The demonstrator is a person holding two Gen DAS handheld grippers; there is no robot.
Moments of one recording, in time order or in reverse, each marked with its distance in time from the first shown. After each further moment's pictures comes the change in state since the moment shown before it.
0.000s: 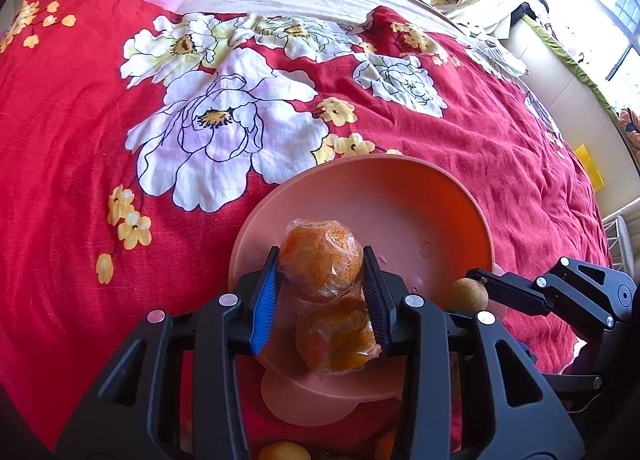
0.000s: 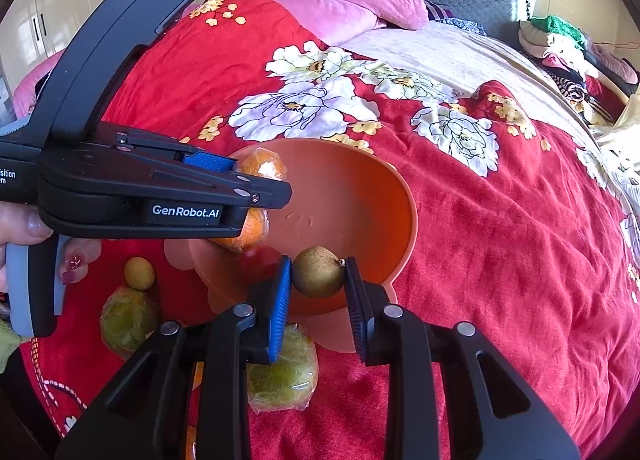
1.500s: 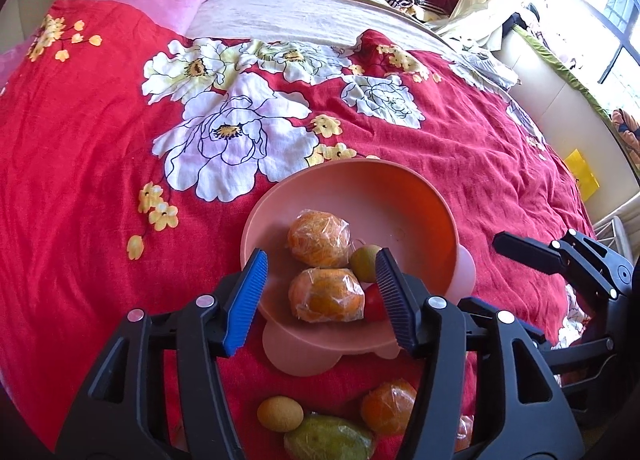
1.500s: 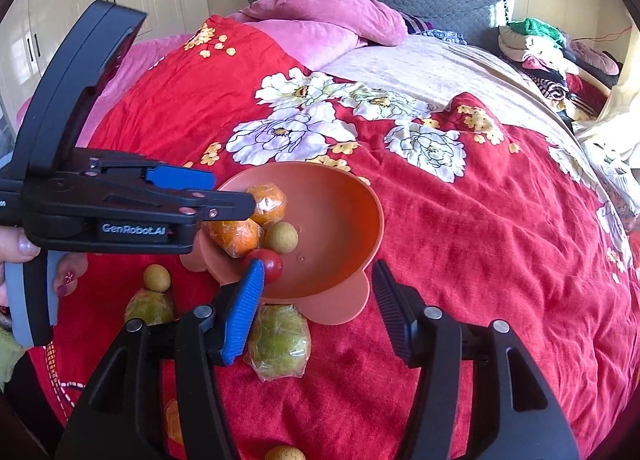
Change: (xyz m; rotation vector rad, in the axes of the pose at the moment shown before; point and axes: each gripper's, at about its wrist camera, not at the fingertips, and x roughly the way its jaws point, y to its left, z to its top) left arm -0.044 -0.008 -0.018 0.010 -0.073 0.006; right arm -0.043 -0.005 -0.007 0.051 -0.071 -0.031
